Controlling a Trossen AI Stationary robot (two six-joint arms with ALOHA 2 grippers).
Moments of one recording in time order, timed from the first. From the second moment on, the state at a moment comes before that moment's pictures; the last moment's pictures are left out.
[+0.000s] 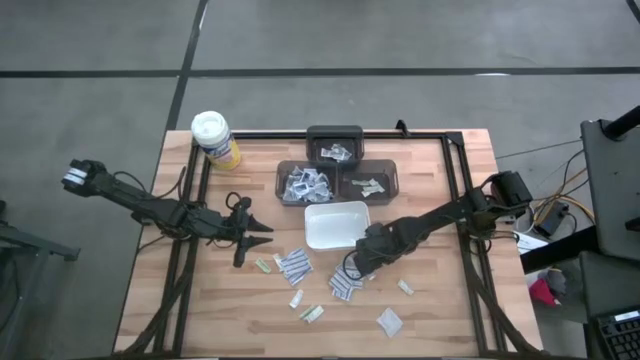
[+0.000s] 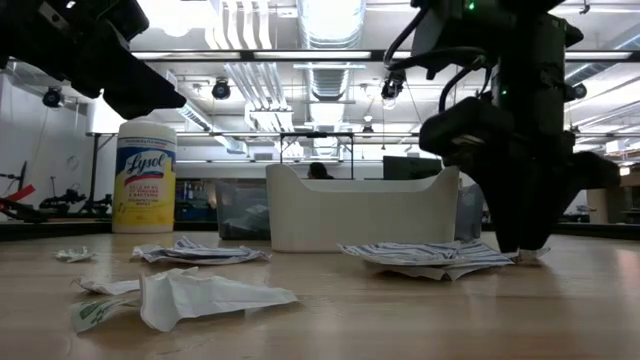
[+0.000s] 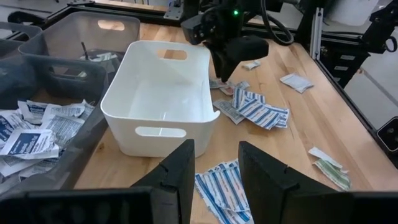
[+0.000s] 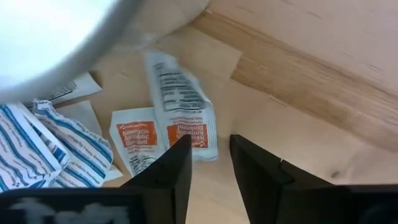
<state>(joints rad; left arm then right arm) -0.33 0.75 0.32 0.09 -0.29 -0.26 0.27 1.76 0.95 -0.61 -0.05 1.45</state>
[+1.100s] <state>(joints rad) -0.33 0.75 0.32 0.09 -0.29 -0.26 0.35 1.76 0.94 -0.71 -0.02 1.49</state>
